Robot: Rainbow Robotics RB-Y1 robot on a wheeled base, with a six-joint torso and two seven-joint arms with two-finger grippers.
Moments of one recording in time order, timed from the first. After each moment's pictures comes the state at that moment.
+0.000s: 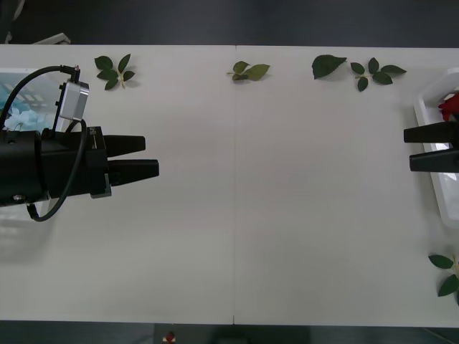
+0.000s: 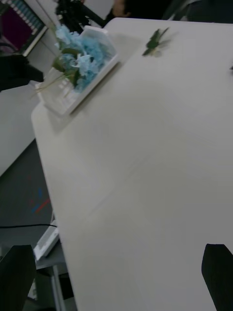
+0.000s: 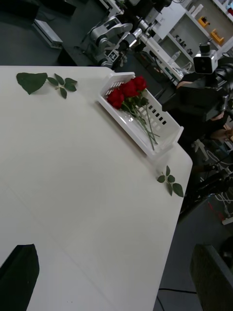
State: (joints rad) right arm -0.25 -1.40 0.32 -1.59 -2.56 1.14 2.69; left arm -0.17 1.28 -0.38 -2.06 2.41 0.57 -2.51
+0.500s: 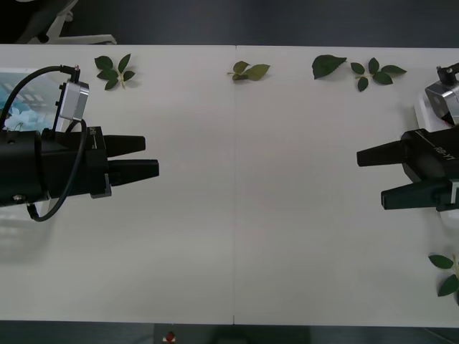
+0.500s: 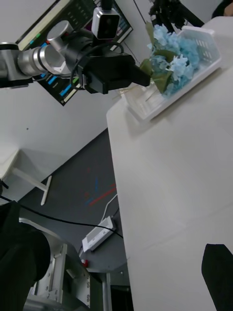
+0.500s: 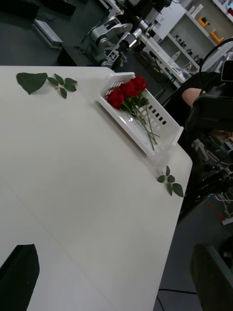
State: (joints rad) right arm -0.25 -1.31 0.32 -1.80 -2.59 1.19 2.69; left arm -0.17 1.28 -0.38 -2.06 2.41 0.57 -2.51
